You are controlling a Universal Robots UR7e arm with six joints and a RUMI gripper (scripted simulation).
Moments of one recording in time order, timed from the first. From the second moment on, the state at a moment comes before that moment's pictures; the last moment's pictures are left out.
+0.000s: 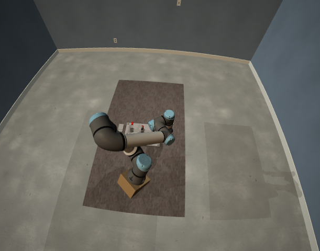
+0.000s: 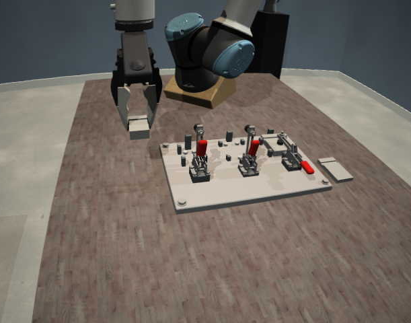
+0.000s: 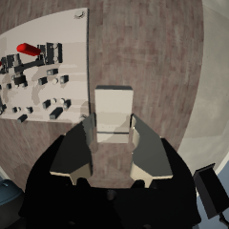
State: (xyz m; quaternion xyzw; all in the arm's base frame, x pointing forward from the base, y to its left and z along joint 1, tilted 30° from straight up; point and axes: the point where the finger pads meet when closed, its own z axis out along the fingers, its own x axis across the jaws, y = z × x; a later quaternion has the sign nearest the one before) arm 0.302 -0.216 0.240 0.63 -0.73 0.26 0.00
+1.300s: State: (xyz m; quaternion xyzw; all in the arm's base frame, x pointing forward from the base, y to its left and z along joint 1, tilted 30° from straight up) arm 0.323 -0.241 0.182 0.63 -0.73 0.26 0.00
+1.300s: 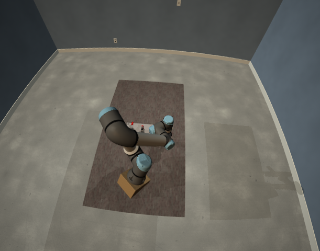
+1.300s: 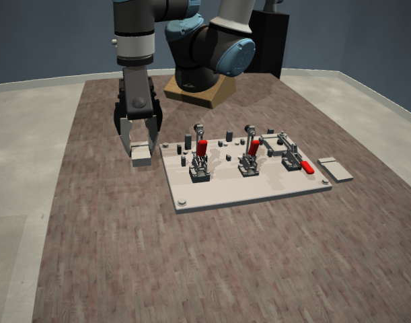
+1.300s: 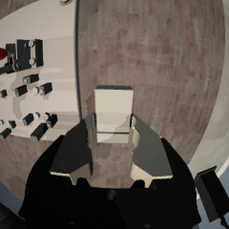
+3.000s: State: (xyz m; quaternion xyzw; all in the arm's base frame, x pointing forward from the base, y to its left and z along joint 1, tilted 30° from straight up) arm 0.329 -0.248 0.167 0.63 -0.73 0.26 0.00
